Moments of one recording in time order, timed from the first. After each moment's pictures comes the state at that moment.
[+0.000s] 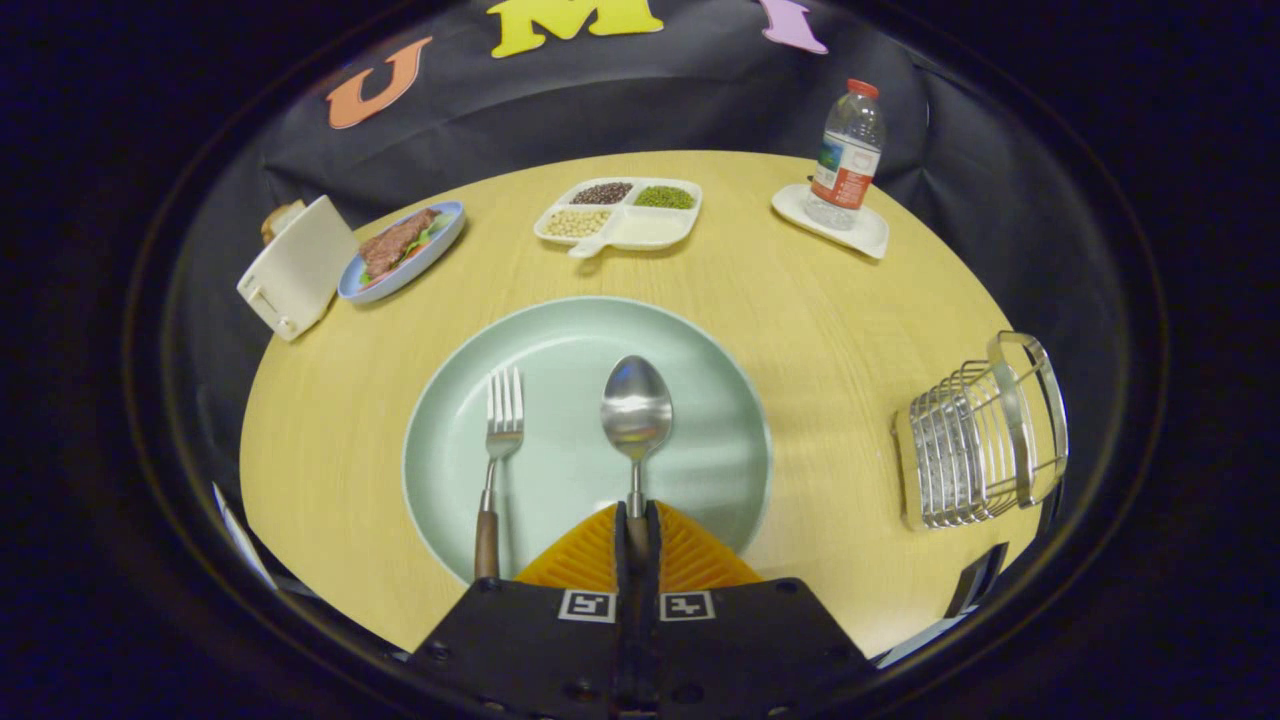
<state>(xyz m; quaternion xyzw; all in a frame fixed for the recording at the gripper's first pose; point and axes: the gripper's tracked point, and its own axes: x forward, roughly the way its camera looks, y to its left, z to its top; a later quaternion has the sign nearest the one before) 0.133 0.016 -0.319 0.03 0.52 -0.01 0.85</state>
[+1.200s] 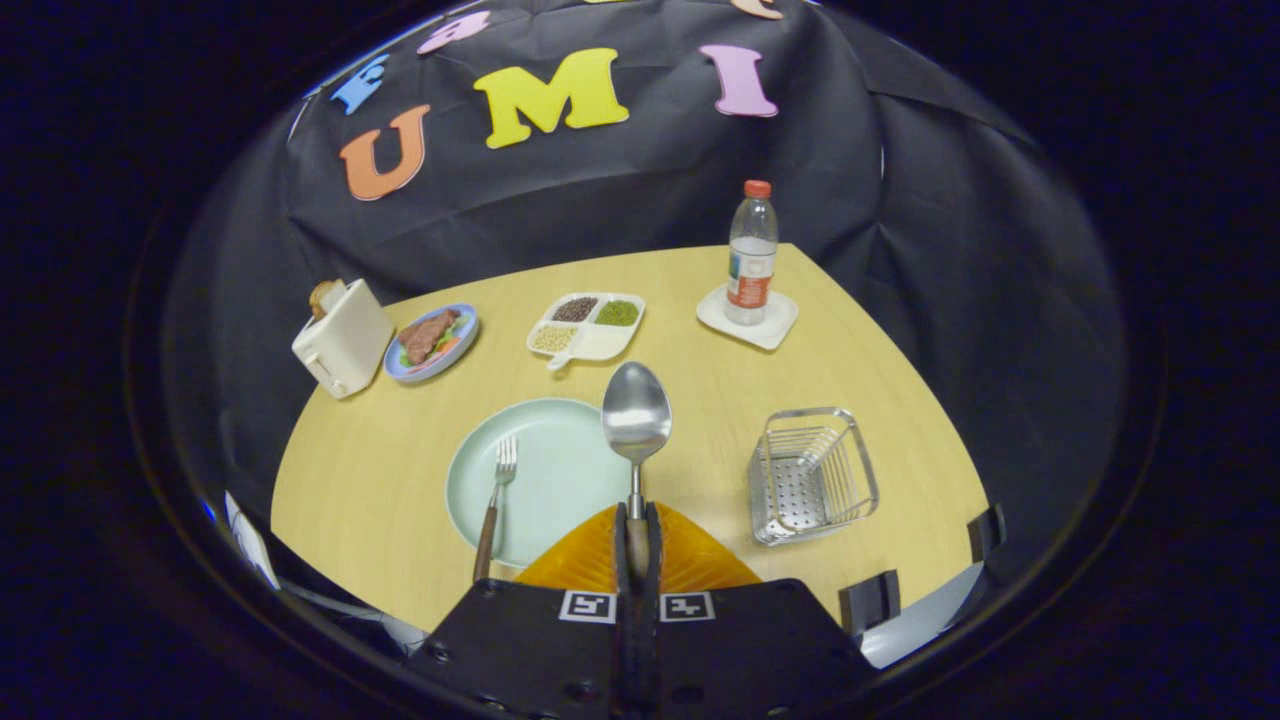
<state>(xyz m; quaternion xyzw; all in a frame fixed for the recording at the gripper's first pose) 0.099 -0.076 -0.194 0.04 0.41 0.00 0.91</state>
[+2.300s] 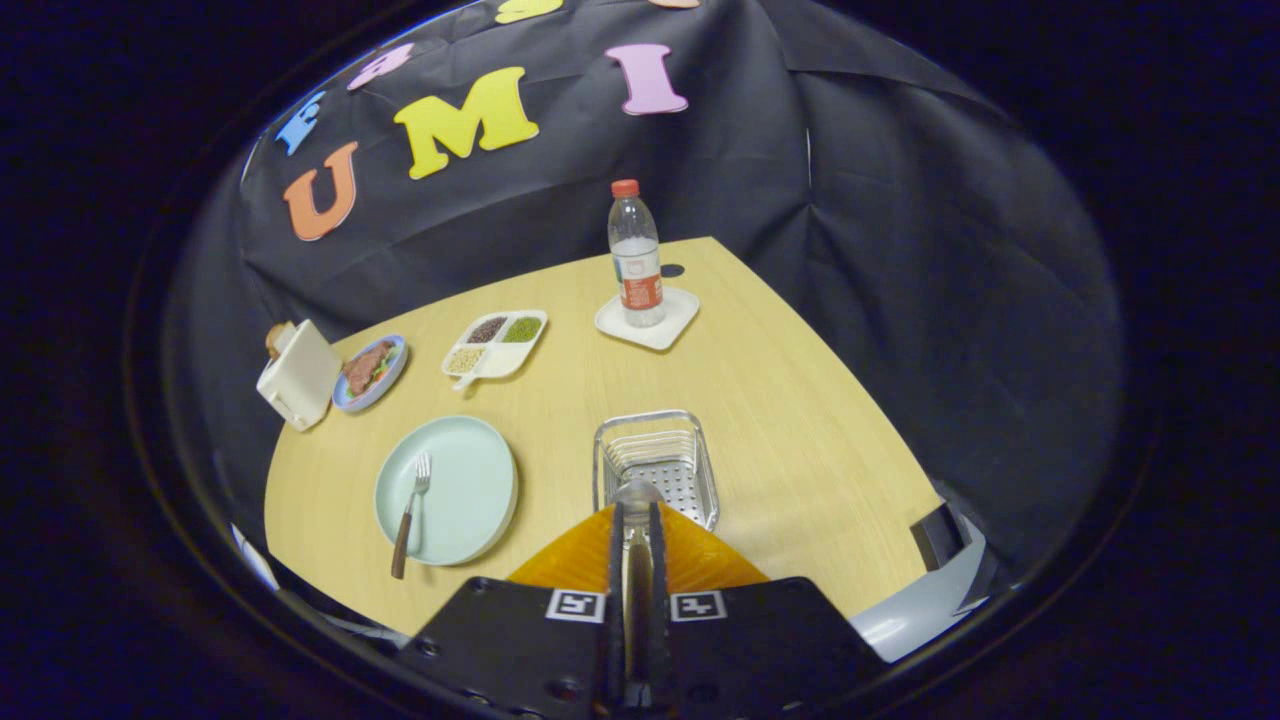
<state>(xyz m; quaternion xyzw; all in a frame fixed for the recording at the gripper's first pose) 0.101 -0.166 -0.194 0.09 0.38 -0.04 0.92</state>
